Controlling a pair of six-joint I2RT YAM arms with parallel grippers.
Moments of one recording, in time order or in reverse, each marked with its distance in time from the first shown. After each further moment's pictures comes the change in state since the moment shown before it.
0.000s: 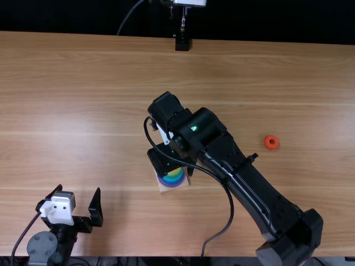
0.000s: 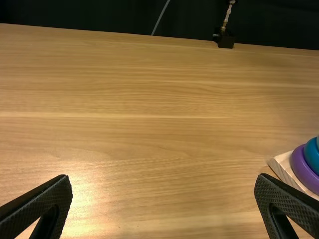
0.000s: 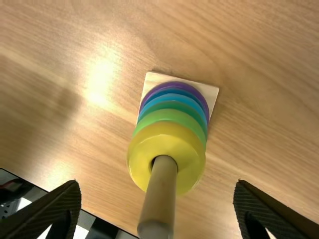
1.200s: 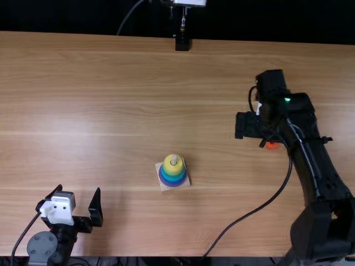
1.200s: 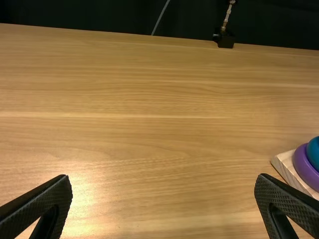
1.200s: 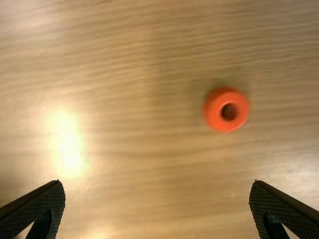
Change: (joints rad) left arm 0.000 0.000 0.000 0.000 0.000 0.000; right arm -0.591 -0.050 -0.312 0.281 0.183 -0.002
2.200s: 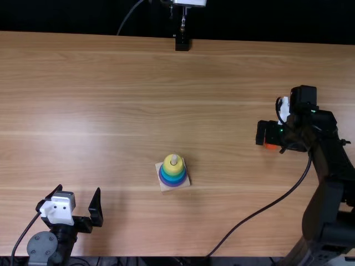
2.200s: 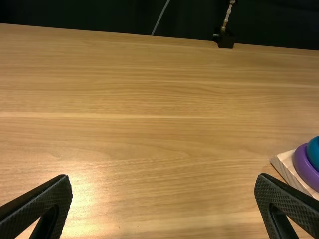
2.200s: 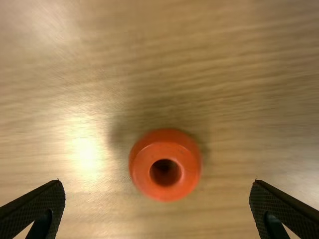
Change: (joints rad) left arm 0.000 0.000 0.000 0.000 0.000 0.000; right arm -0.227 0.099 -0.185 0.272 -0.153 -0.205
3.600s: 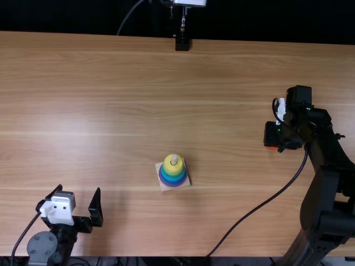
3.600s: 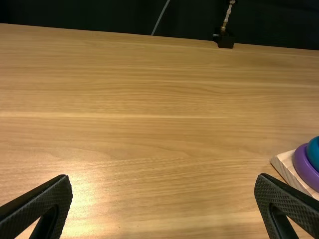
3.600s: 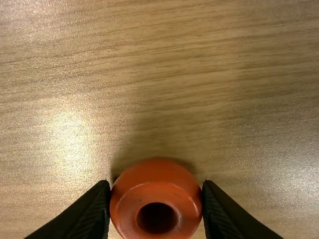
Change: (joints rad) left arm 0.000 0.000 0.000 0.000 0.000 0.000; right arm 0.000 0.071 0.029 0.020 0.051 -0.023
